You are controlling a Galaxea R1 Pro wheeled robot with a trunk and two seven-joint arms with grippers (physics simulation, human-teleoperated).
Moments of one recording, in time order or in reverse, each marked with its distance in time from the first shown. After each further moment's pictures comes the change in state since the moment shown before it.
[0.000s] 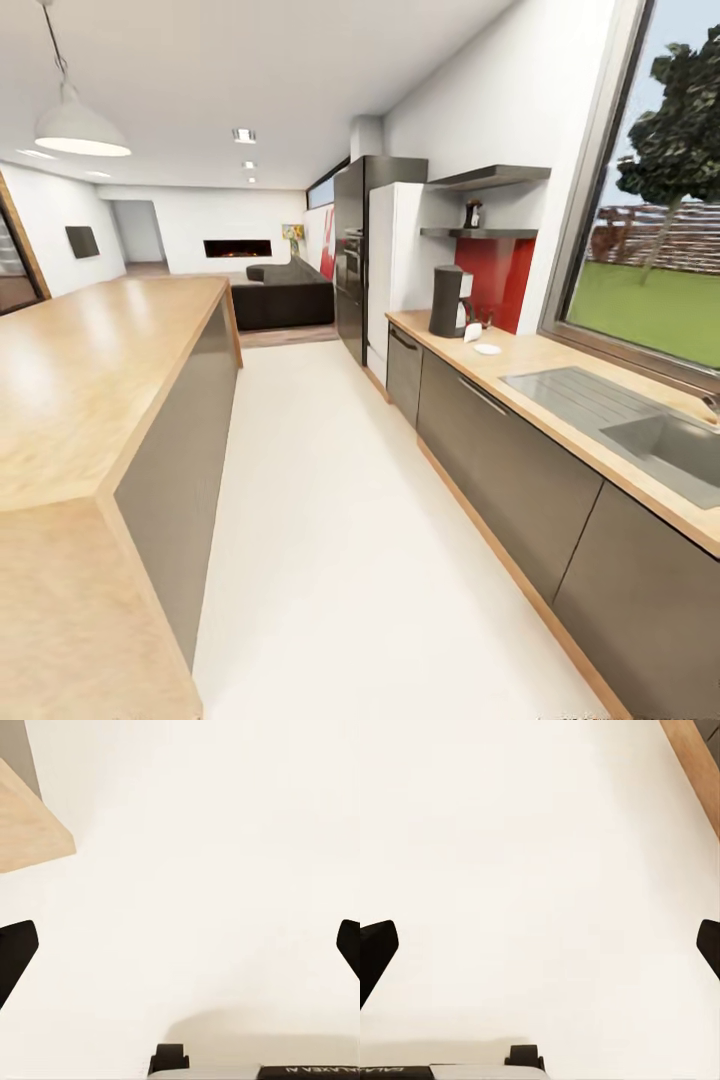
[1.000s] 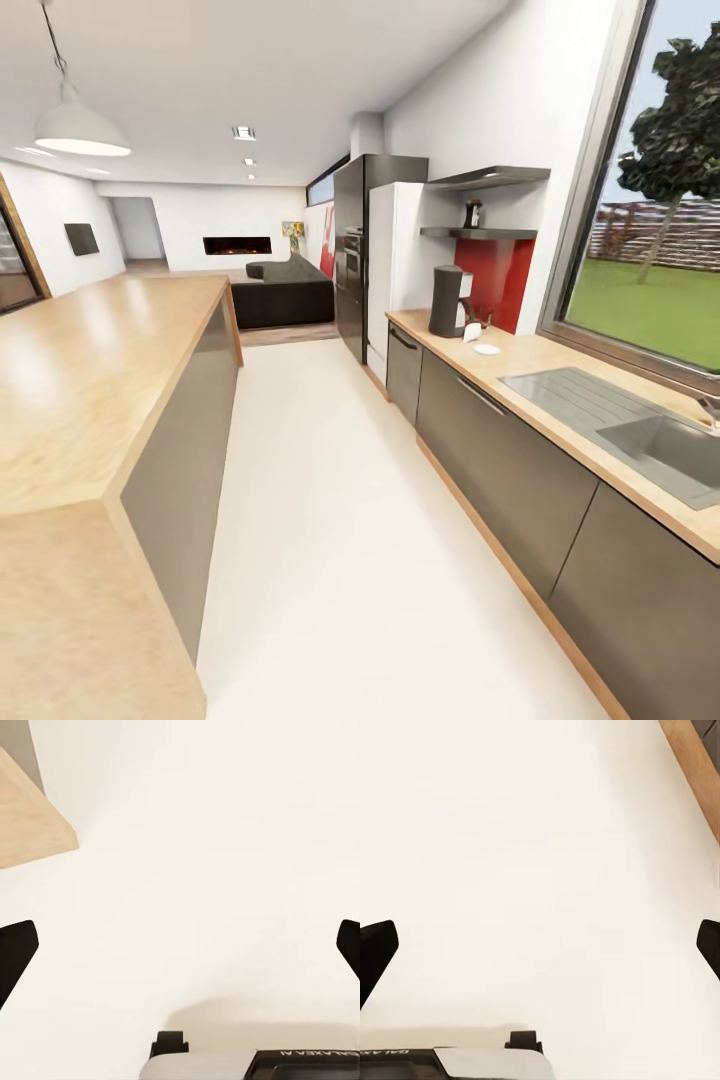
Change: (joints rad) left arm 0.000 0.000 0.000 0.000 0.000 0.000 0.000; right arm 0.000 0.000 0.000 0.005 0.001 -0.002 -0.001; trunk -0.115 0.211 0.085
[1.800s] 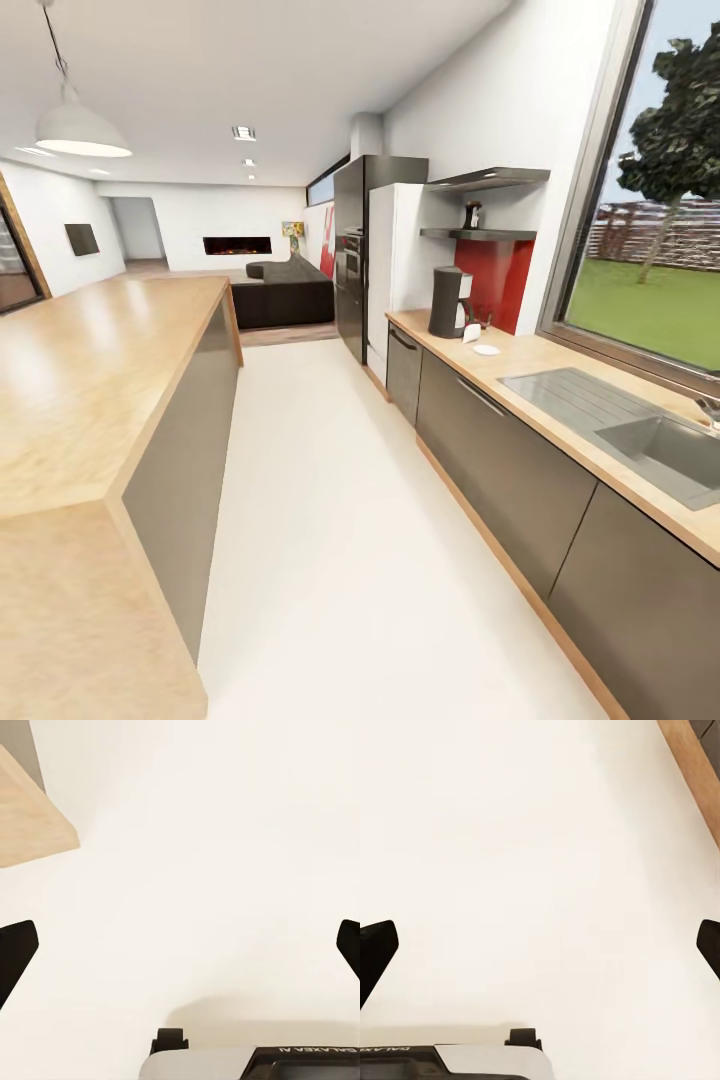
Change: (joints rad) left arm 0.000 0.000 0.000 0.000 0.000 0.000 0.000; right arm 0.000 0.000 0.000 0.000 0.000 0.000 -0.001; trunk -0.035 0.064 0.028
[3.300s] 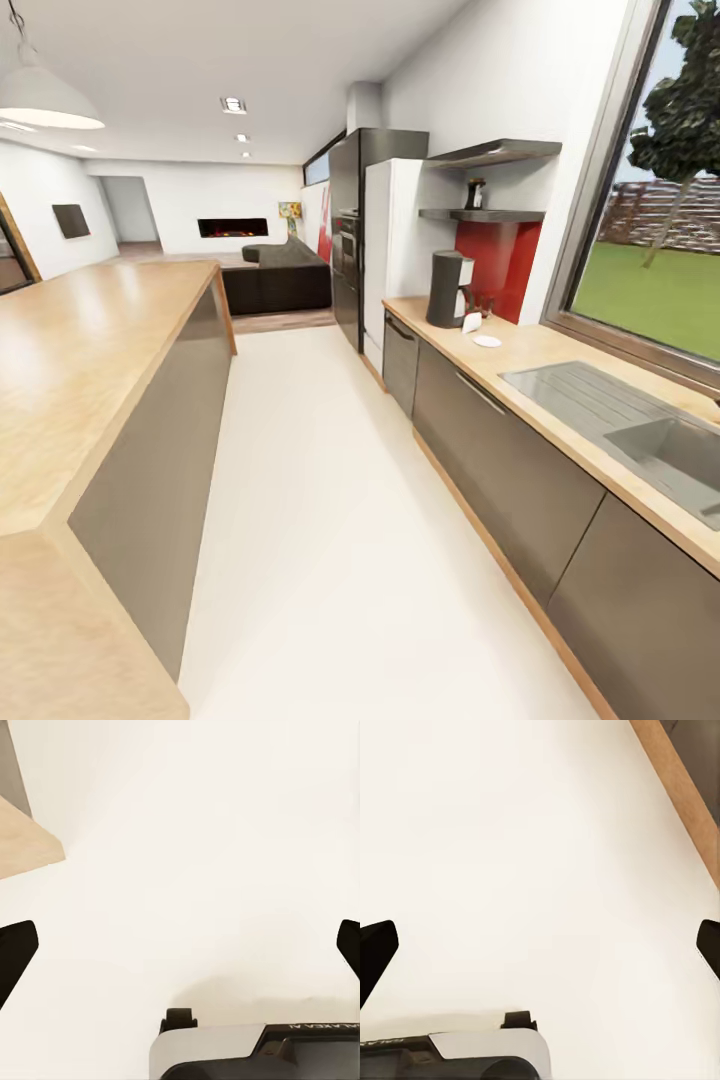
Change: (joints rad) left arm 0.000 0.011 -0.008 0.000 -0.014 -0.003 0.000; right arm 0.000 0.003 -0.087 -0.007 0.001 0.000 0.008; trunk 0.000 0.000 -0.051
